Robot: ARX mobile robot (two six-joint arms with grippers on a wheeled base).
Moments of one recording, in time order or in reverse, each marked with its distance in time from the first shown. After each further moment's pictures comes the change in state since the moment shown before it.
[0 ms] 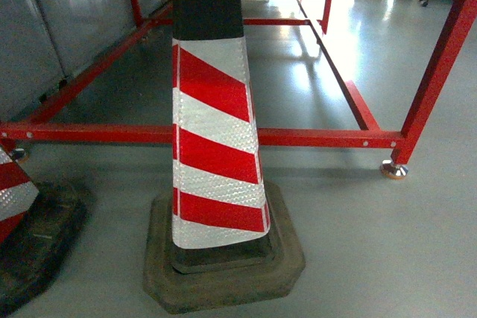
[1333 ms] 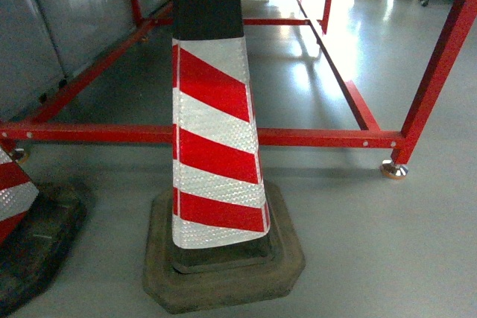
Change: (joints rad) left arm 0.000 0.000 0.000 0.000 0.000 0.000; right arm 0.000 0.000 0.000 0.000 0.000 0.000
